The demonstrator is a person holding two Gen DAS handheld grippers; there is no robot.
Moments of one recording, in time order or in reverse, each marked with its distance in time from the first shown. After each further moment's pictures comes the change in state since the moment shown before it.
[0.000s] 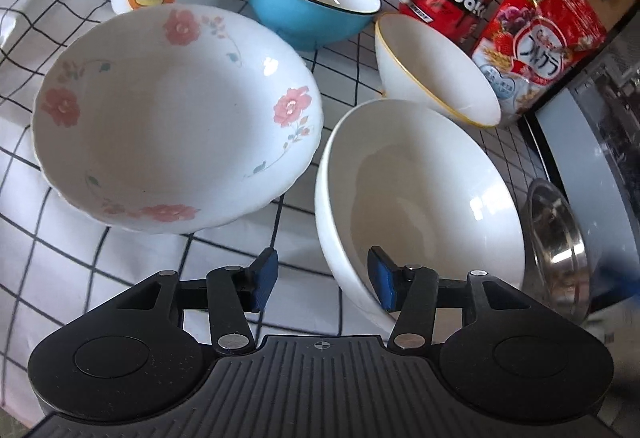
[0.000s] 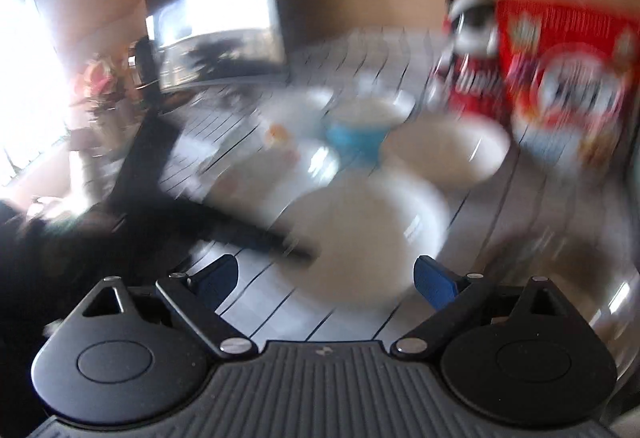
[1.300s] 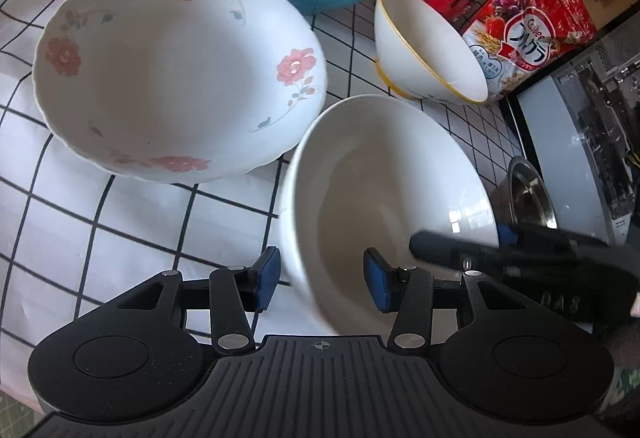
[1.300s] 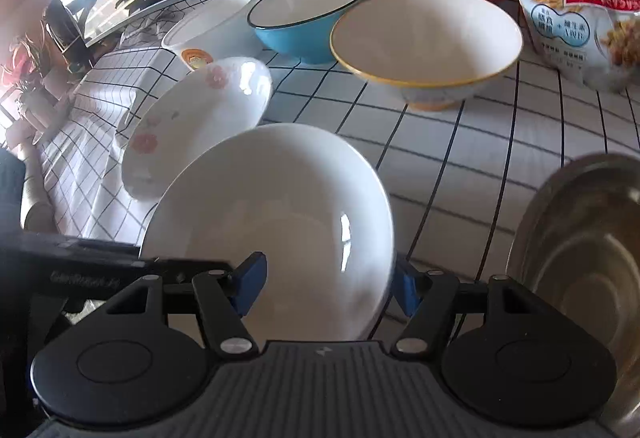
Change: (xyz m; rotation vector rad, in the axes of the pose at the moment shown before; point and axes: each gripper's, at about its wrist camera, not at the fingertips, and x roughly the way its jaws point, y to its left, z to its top) left arm -0.006 0.019 0.004 -0.056 0.108 -0.106; right arm 0.115 -0.023 0.007 0.233 0.367 -0.029
